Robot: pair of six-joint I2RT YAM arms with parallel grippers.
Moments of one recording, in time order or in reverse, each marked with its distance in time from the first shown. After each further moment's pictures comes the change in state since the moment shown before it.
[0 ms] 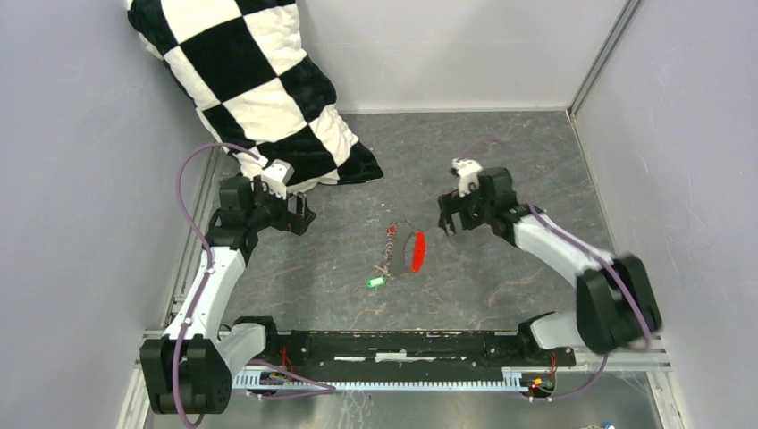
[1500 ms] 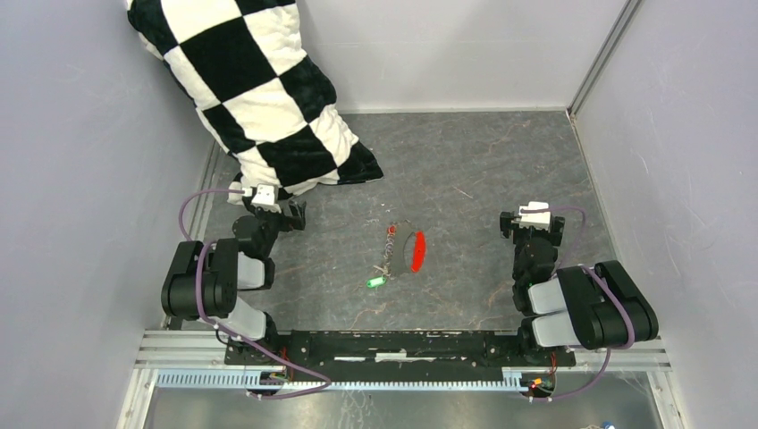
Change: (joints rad) left arm 0.061 0.532 -0.503 1.544 -0.220 -0.200; right arm -0.230 -0.066 -0.806 1.548 0.692 -0.201
